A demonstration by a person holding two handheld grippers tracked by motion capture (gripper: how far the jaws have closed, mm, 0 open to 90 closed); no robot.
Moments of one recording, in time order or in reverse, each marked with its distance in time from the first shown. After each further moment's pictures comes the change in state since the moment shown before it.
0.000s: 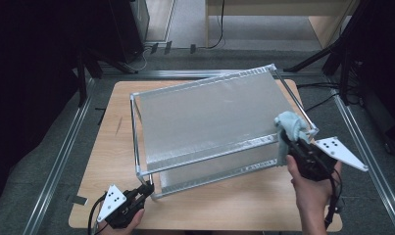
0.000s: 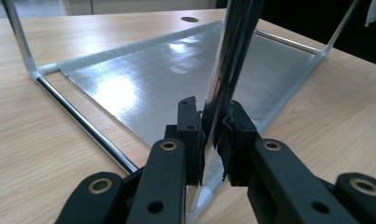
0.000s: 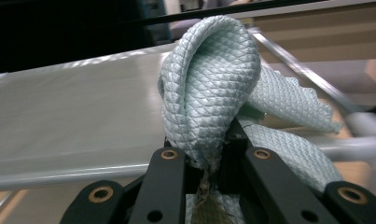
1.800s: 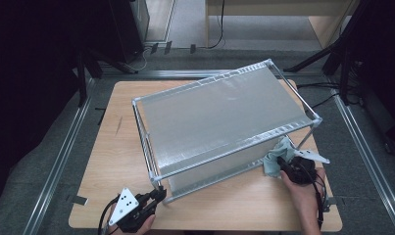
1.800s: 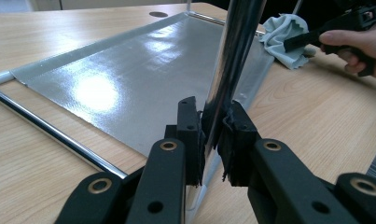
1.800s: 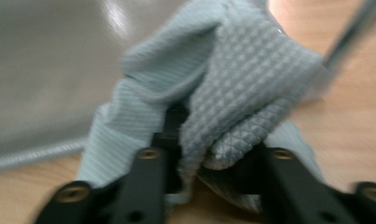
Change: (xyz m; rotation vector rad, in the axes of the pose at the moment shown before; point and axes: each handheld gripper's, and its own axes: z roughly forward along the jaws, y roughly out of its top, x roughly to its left) left arm -0.024 0.001 0.011 0.021 -0.082 0.024; right arm -0.080 -0.112 0.053 0.468 -0.175 0.019
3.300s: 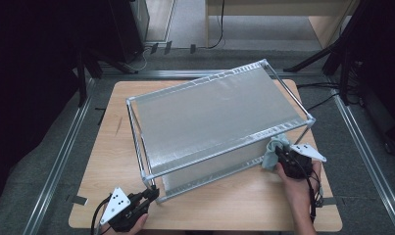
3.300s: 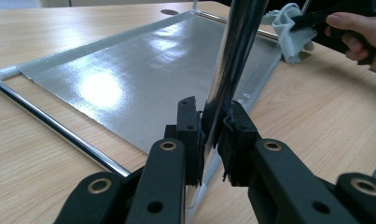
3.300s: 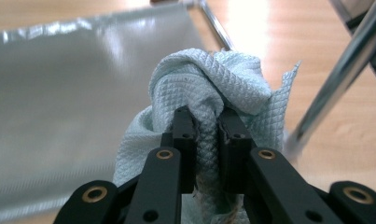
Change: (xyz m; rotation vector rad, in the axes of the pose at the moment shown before) left arm 0.013 -0.002 -0.011 0.004 0.018 -0.017; right arm 0.025 0.020 -0.002 -0.164 -0.021 -0.036
